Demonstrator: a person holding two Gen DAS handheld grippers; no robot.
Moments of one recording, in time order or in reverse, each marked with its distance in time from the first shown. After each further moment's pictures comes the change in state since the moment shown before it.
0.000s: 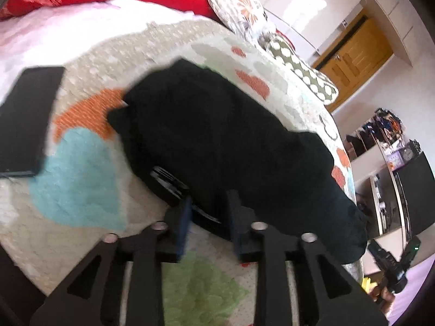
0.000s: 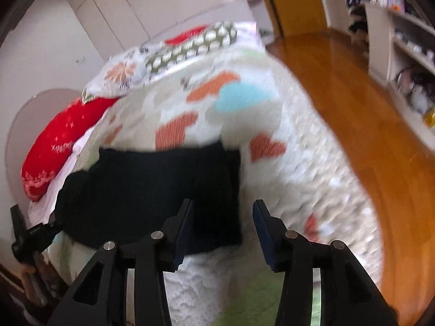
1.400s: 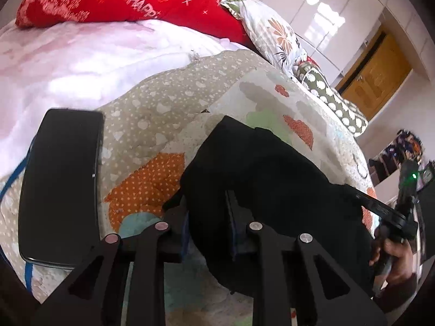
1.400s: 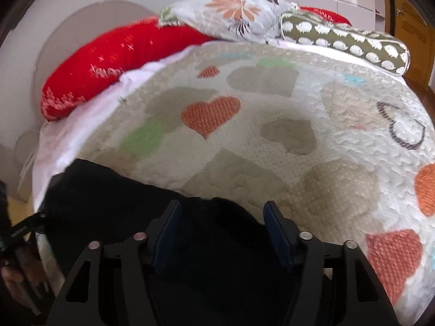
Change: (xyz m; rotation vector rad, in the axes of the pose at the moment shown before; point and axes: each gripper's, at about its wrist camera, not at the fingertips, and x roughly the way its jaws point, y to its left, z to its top) left arm 0.011 0.047 0.059 -0.026 -0.088 0.121; right arm 0.212 0.264 0.066 -0.463 0.236 0.204
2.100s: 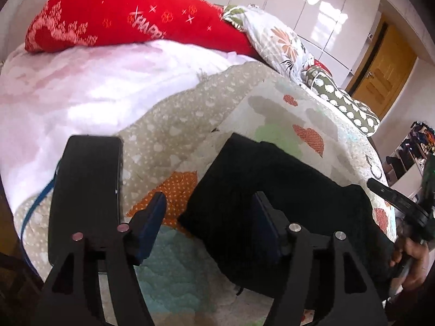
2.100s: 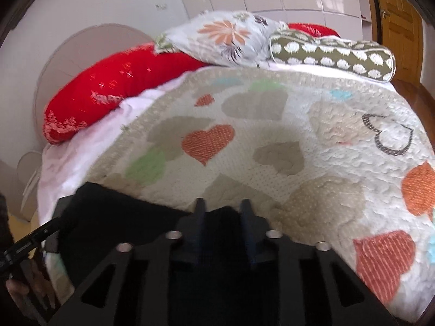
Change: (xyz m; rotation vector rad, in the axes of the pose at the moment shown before) left arm -0.019 -0.013 0.005 0.057 -0.077 0.108; right arm -0.043 0.001 -0.001 0.045 -0.143 0.006
